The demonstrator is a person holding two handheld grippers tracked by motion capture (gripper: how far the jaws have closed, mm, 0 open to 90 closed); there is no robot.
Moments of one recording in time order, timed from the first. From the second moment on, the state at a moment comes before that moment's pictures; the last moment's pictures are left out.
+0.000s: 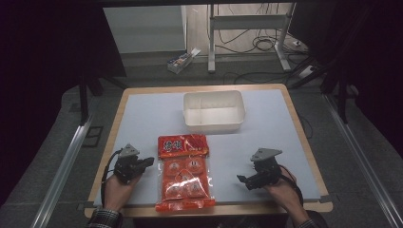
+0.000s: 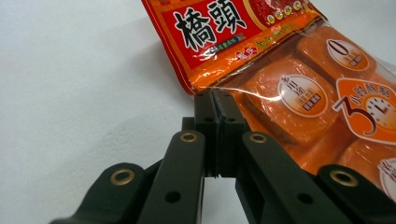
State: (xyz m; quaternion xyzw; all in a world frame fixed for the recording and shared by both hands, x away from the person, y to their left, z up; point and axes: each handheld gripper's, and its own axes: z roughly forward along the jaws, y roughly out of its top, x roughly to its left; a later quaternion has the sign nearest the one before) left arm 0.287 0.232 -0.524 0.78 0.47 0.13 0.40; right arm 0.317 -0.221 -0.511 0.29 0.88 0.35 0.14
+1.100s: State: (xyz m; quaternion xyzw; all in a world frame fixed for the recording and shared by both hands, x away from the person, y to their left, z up) left arm 0.301 0.192 -0.535 0.81 0.45 0.11 0.36; right arm 0.318 -0.216 -0.515 0.28 0.89 0.33 0.14
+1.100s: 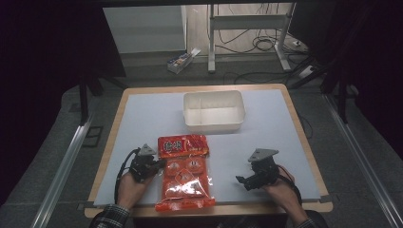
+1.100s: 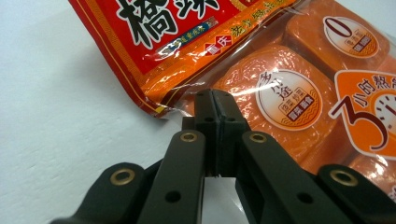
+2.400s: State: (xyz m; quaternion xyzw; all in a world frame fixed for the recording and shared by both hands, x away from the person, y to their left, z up) left arm 0.346 0.123 -0.531 0.85 0.38 0.11 0.35; right arm 0.321 -0.210 -0.516 0.27 0.89 0.33 0.14
